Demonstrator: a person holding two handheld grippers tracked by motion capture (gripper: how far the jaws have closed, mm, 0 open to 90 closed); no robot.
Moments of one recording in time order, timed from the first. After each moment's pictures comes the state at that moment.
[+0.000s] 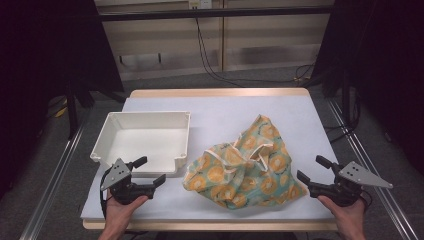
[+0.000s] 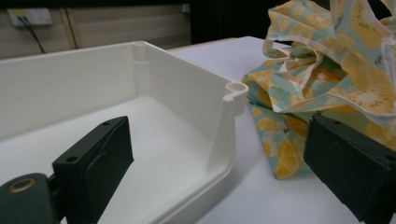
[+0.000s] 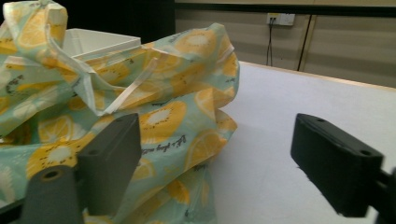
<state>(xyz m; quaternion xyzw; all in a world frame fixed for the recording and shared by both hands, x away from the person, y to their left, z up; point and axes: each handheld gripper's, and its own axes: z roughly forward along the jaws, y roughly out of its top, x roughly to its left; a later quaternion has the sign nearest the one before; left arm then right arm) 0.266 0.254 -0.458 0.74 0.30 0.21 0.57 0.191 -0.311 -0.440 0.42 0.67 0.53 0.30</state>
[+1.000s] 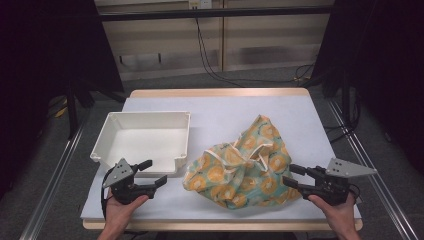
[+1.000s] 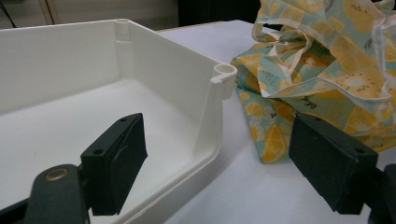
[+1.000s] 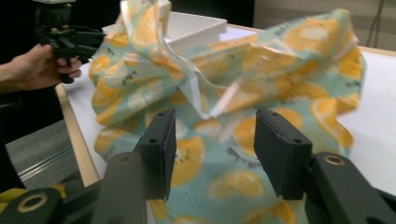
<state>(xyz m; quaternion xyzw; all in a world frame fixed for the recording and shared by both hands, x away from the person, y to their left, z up) 0.270 0.252 -0.460 0.76 0.30 0.16 0.55 0.199 -0.283 -0.419 0.35 0.74 0.56 0.15</state>
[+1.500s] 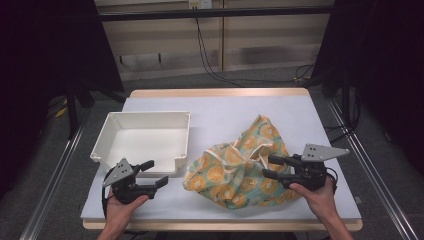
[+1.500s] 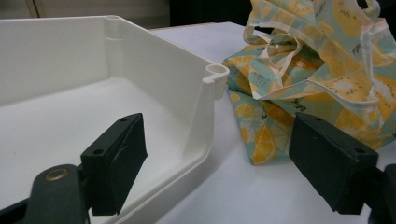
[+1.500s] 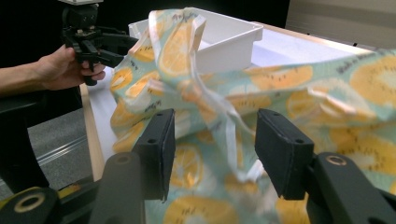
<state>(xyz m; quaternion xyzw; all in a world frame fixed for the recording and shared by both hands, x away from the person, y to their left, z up) 0.272 0.252 -0.463 0.76 0.30 0.14 0.56 0.235 -0.240 -0.400 0.30 0.77 0.56 0.11</state>
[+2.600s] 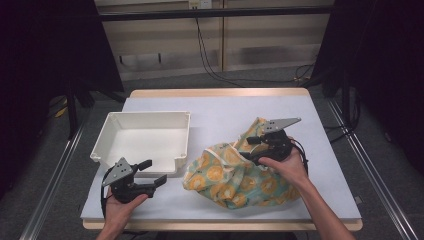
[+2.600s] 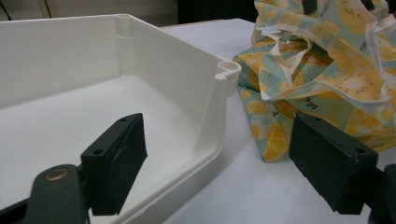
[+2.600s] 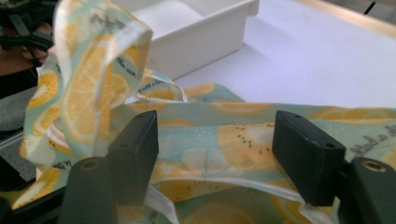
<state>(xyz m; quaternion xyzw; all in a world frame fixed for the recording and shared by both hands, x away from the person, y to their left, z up) 0.272 0.254 -0.463 0.76 0.31 0.15 0.55 0.319 -0.188 -0.406 0.30 0.83 0.47 0.08</state>
